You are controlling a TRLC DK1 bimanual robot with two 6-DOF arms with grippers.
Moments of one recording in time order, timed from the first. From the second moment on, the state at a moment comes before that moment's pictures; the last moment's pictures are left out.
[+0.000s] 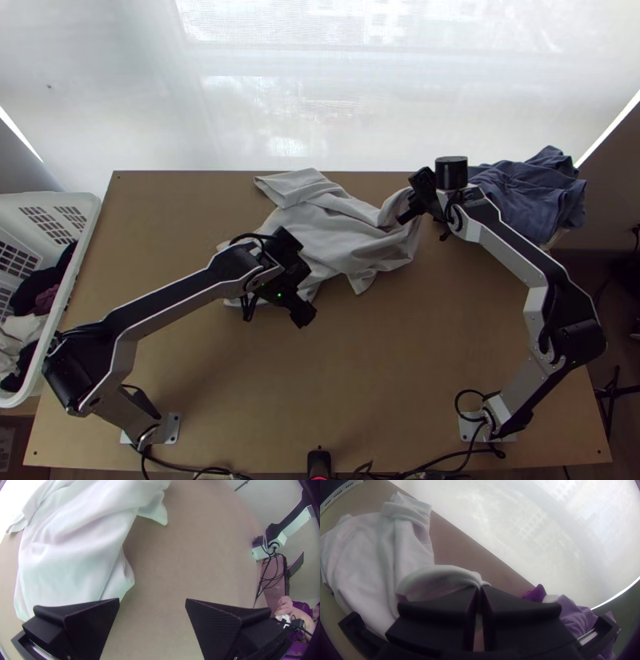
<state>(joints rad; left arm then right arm) -0.74 1.69 1.33 -0.77 0.27 0.05 0.27 1.82 1.39 -0.22 0.05 -0.45</state>
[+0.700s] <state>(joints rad) -0.74 1.85 1.34 -0.63 0.16 0.03 0.28 1.76 1.37 -0.23 0.05 -0.46</state>
